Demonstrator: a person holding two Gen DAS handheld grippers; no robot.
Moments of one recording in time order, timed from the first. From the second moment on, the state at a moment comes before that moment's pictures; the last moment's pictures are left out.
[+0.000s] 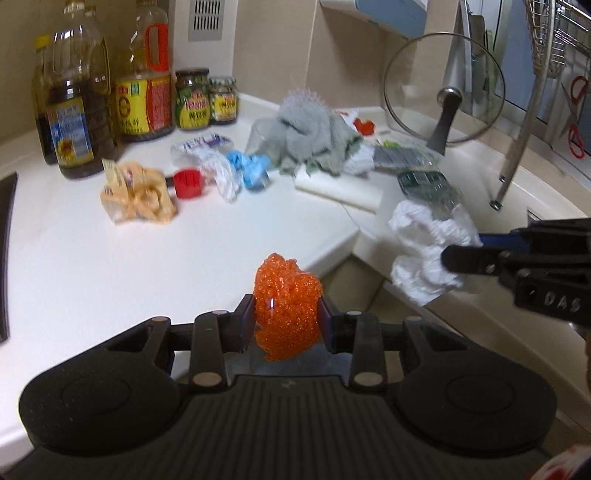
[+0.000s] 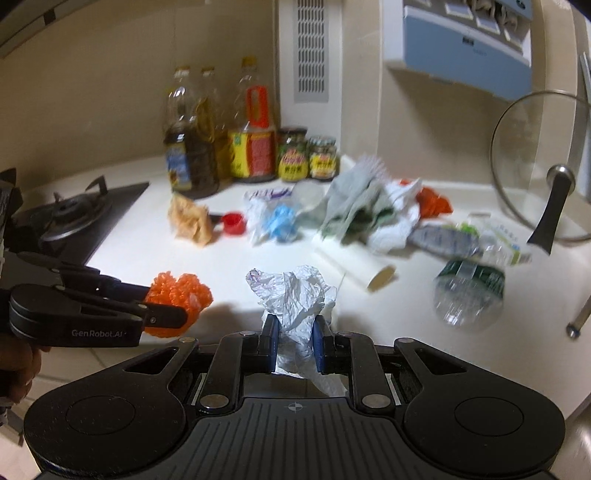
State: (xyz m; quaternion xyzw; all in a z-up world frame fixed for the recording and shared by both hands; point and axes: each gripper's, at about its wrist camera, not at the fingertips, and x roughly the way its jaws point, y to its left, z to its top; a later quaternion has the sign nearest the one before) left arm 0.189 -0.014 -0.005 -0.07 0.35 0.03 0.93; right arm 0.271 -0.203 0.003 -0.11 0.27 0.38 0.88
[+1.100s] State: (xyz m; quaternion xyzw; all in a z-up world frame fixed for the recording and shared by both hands) left arm 0.224 -0.033 -0.197 -0.12 0.52 0.03 0.85; right arm 0.299 -0.185 -0.207 -0.18 0.42 0.36 0.81
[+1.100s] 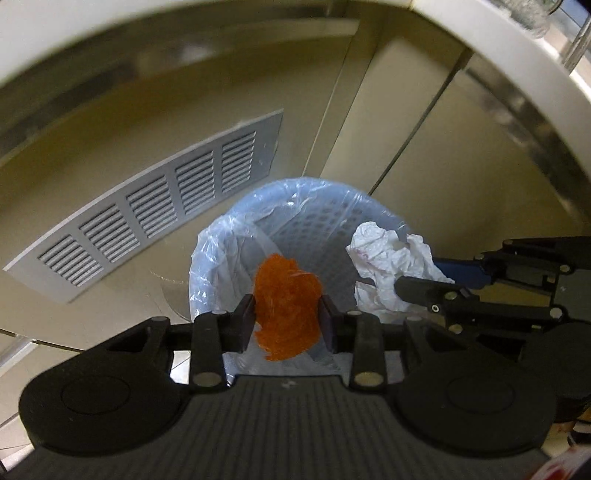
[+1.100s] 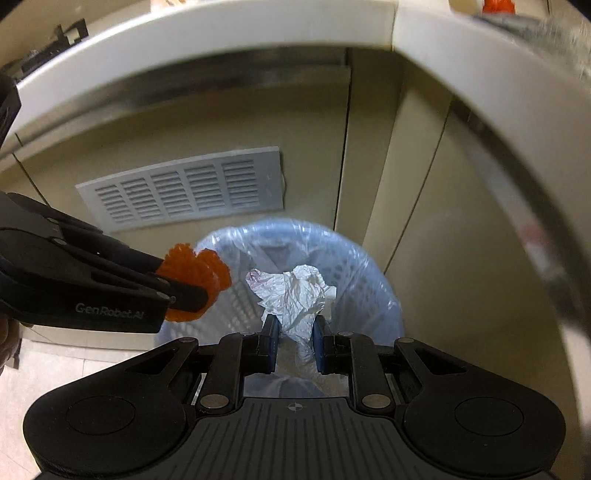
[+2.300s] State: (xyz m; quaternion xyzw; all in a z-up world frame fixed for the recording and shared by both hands) left arm 0.233 -0.024 -0.221 -0.12 0.53 0.06 0.84; right arm 0.325 -0.168 -0.248 -0.19 0.45 0.35 0.80
